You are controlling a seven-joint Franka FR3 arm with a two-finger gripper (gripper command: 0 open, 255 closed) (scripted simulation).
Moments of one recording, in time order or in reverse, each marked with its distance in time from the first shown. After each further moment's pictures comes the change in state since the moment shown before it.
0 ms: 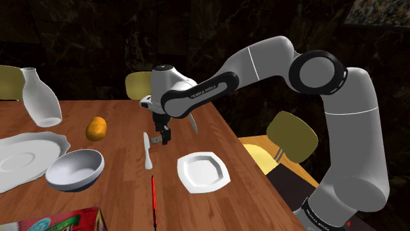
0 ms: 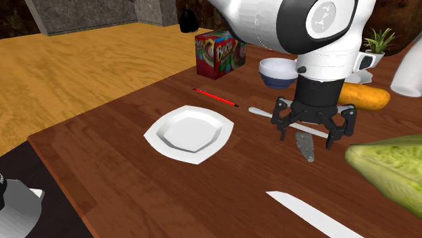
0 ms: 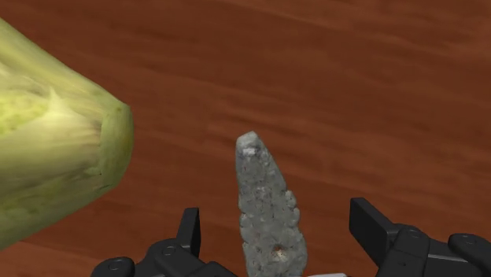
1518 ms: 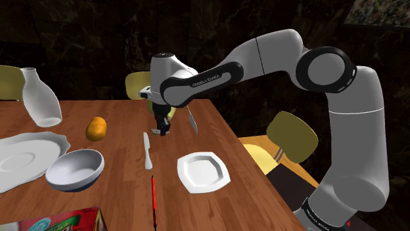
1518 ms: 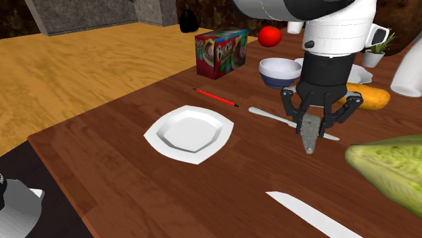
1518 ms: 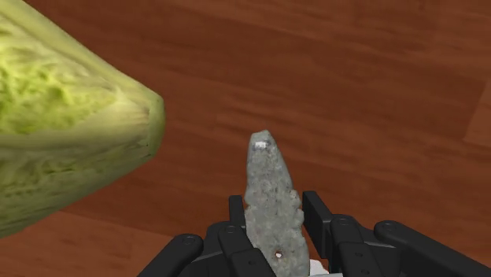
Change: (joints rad) arm -0.010 -0.050 0.018 0.032 0.030 -0.077 -0.023
